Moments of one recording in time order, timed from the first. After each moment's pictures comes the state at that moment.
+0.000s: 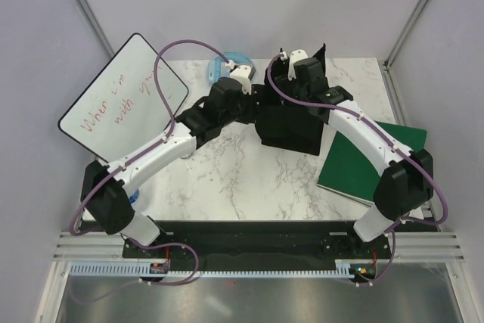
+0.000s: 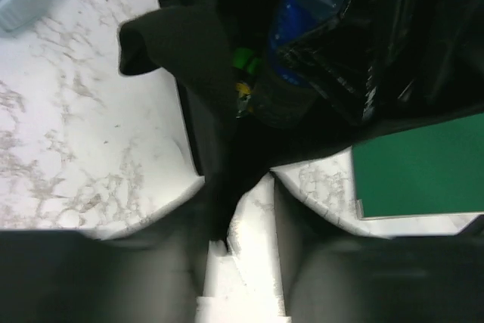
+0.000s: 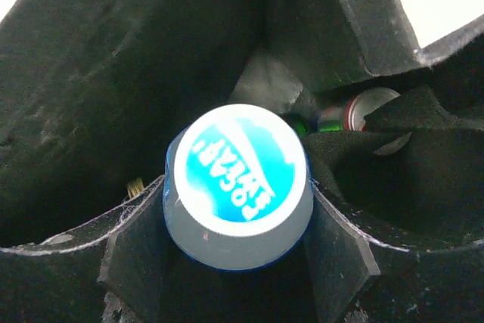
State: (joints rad) left arm -0.74 1.51 1.32 -0.26 -0.10 -0.39; right arm 0.46 1.62 1.47 -0.49 0.16 0.03
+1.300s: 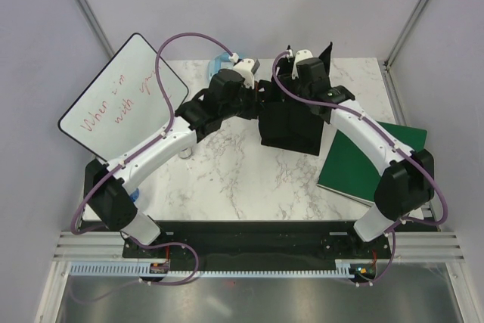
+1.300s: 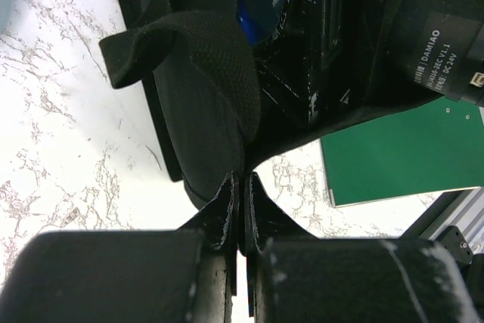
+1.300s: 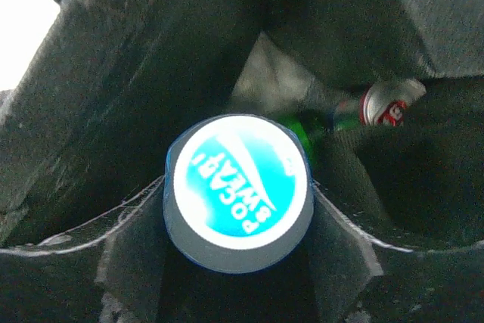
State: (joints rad) left arm -0.74 1.55 1.45 -0.33 0.01 -0.37; right arm 0.45 1.61 1.44 -0.45 0.15 0.12
